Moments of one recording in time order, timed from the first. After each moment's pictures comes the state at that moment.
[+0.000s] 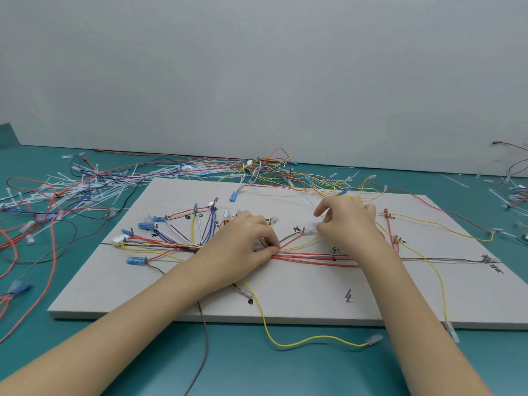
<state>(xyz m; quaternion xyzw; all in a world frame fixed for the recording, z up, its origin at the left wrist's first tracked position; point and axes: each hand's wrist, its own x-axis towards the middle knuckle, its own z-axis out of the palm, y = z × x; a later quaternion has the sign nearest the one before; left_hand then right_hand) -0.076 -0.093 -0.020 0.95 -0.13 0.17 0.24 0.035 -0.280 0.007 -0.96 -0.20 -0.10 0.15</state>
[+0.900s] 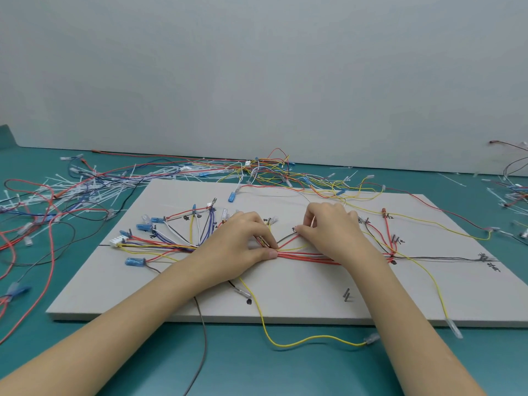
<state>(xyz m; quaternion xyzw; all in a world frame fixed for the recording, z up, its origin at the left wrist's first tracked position) -0.072 -0.087 -0.021 0.93 -0.11 0.14 0.31 0.026 -0.265 -0.003 -0.96 -0.23 -0.08 0.14</state>
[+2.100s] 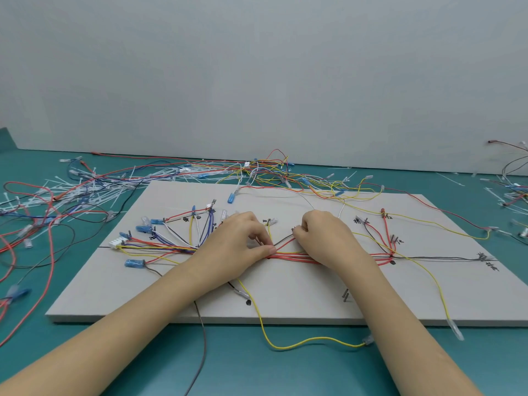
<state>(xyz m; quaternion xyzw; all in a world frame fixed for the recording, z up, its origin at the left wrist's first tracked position) -0.075 -0.091 -0.019 0.93 -0.06 0.16 0.32 0.019 -0.260 -0.011 -0.96 -0.24 -0.06 0.14</state>
